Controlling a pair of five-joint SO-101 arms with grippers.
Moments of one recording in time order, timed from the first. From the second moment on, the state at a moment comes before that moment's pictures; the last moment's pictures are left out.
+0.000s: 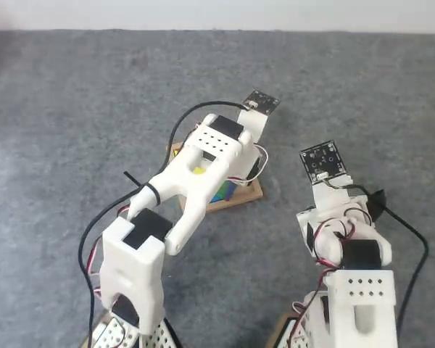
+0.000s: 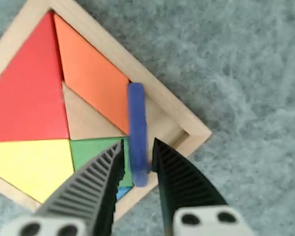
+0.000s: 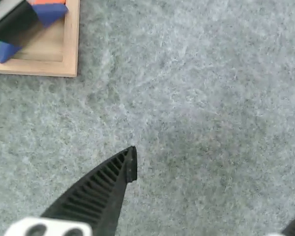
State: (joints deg) left arm 24.8 25.6 -2.6 75.0 6.0; right arm -4.2 -65.6 65.4 65.2 18.3
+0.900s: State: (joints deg) left arm 29.5 30.3 -8.0 79.1 6.3; right arm -6.2 -65.6 65.4 65.2 18.4
